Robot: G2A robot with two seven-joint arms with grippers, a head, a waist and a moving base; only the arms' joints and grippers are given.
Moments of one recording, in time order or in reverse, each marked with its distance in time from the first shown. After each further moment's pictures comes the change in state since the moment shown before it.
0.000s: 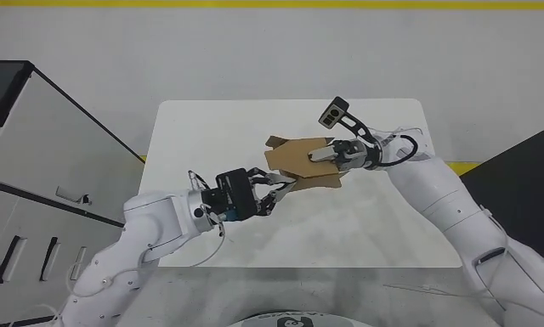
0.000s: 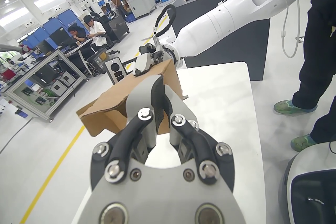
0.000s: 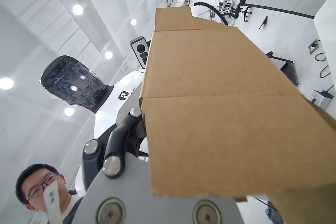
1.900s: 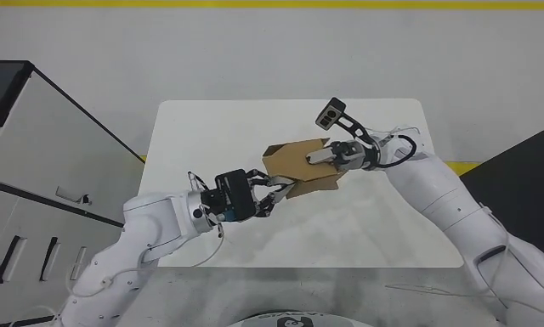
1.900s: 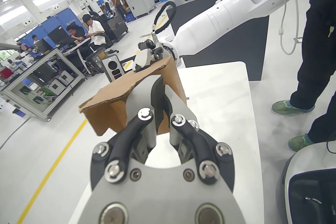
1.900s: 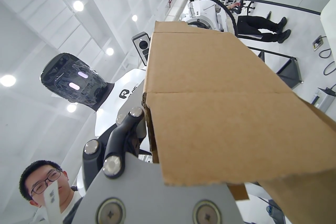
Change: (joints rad) left arm 0.009 0.001 -0.002 0.004 -0.001 -0.013 0.004; right arm 0.026 0.009 -0.055 -0.009 0.039 -0.013 0.000
